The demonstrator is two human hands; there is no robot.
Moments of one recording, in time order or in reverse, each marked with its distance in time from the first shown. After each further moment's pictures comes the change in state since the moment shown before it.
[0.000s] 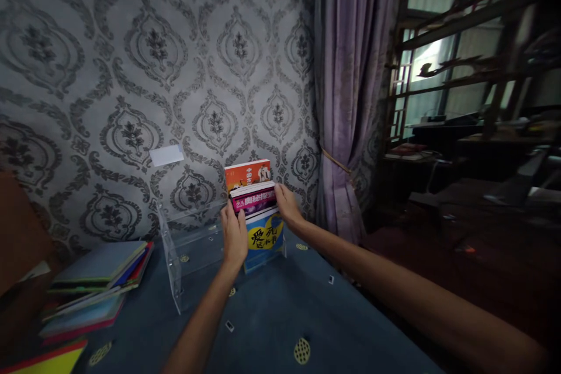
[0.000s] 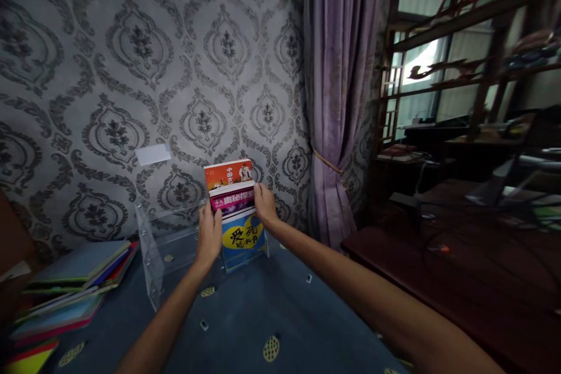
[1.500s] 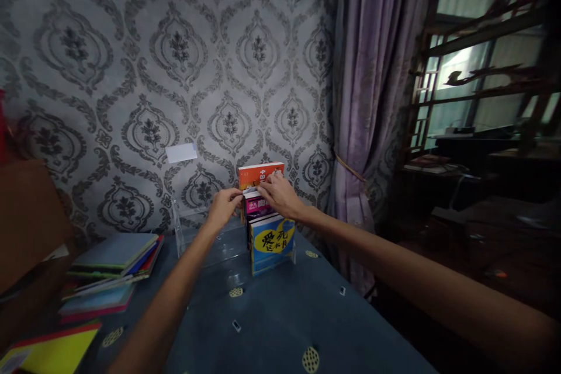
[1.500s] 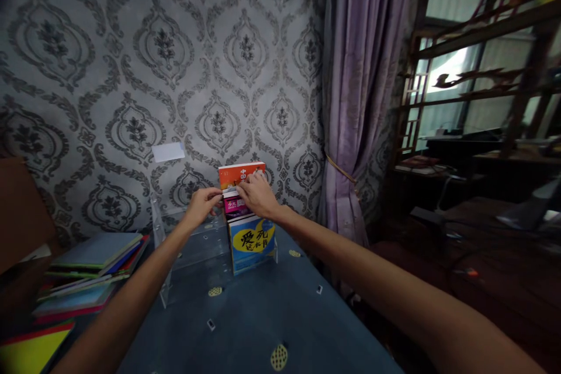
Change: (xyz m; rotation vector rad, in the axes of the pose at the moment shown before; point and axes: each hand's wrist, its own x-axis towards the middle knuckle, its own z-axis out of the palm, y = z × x) left_hand 0.090 -0.005 -0.053 0.006 -0.402 -0.003; right_hand 0.024 -0.063 0.003 -0.753 -0.197 -0.722
